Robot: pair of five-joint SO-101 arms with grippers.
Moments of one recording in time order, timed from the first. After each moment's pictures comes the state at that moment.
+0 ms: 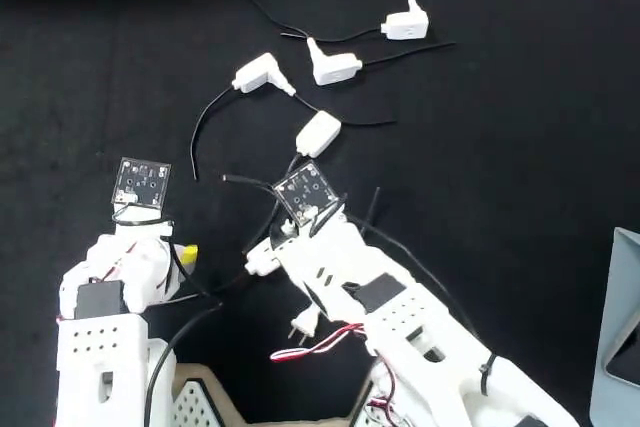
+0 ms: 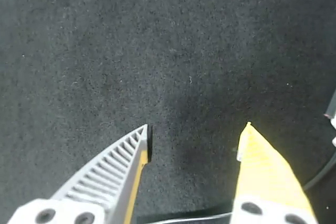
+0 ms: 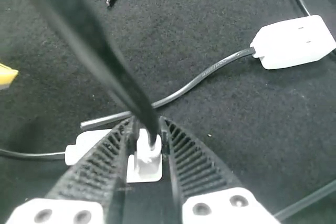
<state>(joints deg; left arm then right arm) -12.4 -71.3 80.7 55.6 -16.9 -34.9 -43.9 83.9 13.3 4.0</state>
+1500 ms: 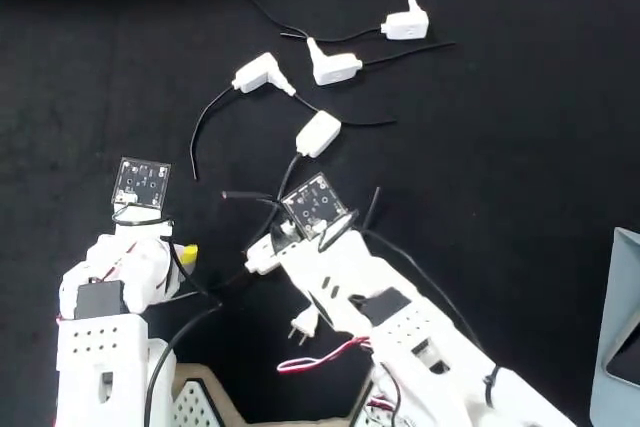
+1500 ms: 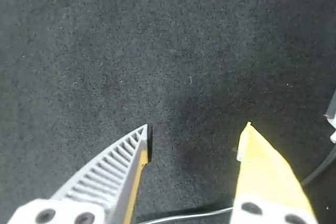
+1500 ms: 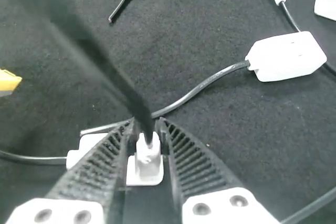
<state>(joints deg) -12.4 -71.3 80.7 55.6 -16.9 -34.9 -46.7 90.7 2.0 4.1</state>
